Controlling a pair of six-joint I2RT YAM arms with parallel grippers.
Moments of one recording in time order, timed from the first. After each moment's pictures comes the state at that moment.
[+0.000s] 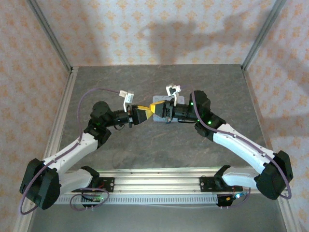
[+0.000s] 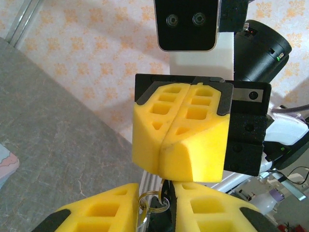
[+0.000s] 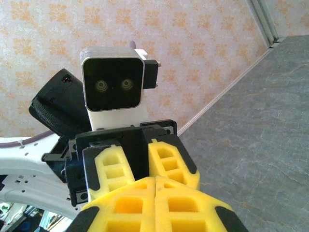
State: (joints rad) left arm -0.44 1.11 0.64 0.59 0.87 -0.78; right arm 0.69 1.18 0.93 0.17 -0.63 0.58
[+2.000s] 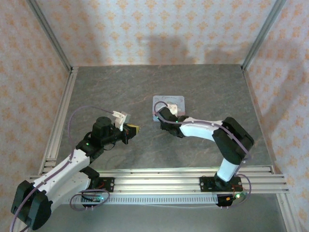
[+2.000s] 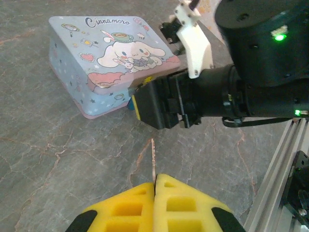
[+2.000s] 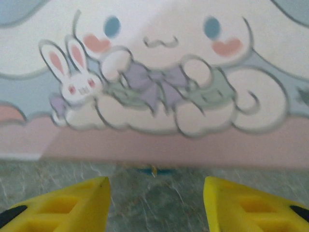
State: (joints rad) left arm -0.45 0.84 0.42 -0.02 0.41 -0.30; right arm 0.81 1.73 0.99 -0.28 0.41 0.68
